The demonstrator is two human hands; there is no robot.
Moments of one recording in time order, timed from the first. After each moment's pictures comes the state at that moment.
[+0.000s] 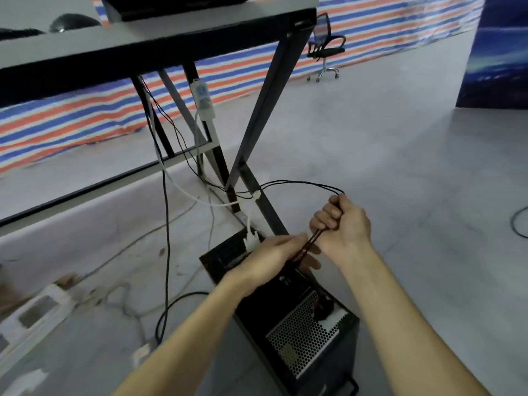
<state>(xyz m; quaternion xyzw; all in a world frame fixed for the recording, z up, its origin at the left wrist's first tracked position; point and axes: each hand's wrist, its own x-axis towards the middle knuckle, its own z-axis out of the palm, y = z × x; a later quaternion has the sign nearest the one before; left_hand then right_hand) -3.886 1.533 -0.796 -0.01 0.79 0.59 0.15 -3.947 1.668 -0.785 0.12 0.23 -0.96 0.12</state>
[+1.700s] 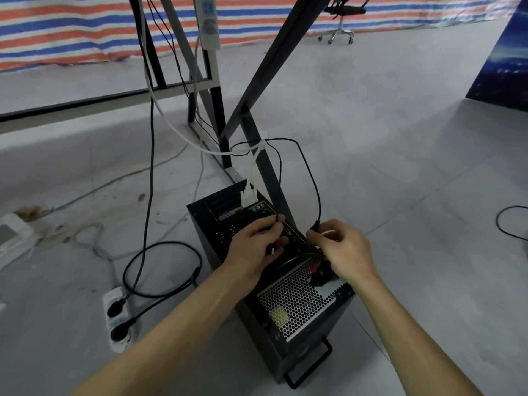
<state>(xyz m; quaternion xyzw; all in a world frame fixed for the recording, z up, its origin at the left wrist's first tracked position) -3.859 1.526 -0.873 -0.24 0.52 0.82 -0.01 -3.919 1.691 -0.895 -0.05 0.87 -0.48 0.05</state>
